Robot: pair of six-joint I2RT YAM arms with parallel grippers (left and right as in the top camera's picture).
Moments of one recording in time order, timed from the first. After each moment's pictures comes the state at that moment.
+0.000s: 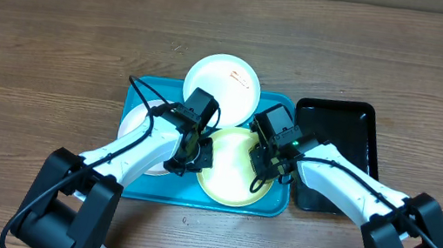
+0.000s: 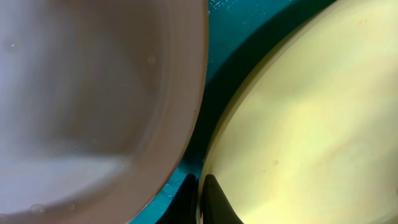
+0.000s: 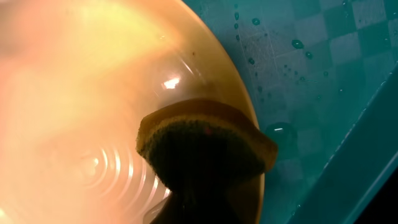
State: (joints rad) left arm -0.45 1.70 0.96 -0.73 0.14 -0.59; right arm 0.60 1.74 0.98 -0.53 -0.03 0.14
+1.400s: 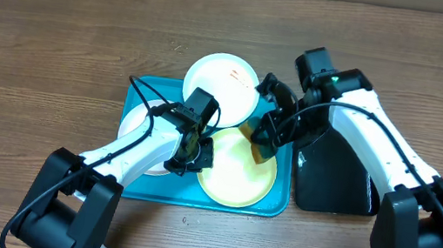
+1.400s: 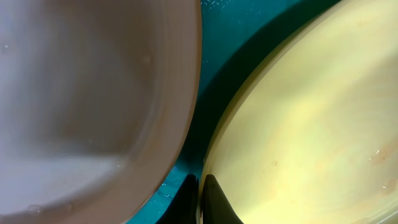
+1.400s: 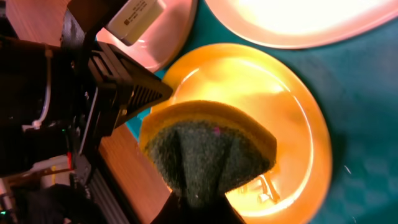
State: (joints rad) left arm -0.45 1.70 0.96 -0.73 0.14 -0.59; right arm 0.38 1.86 1.42 -1.03 -0.67 -0.21
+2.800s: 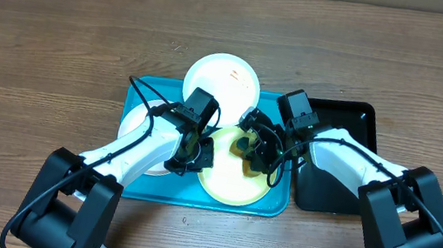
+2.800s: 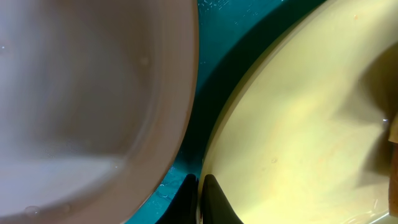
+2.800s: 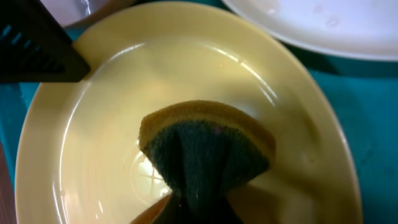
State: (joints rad) left arm -0.45 1.70 0.96 -0.72 0.15 -0.59; right arm 0.45 1.86 1.03 -0.43 -0.55 -0.42
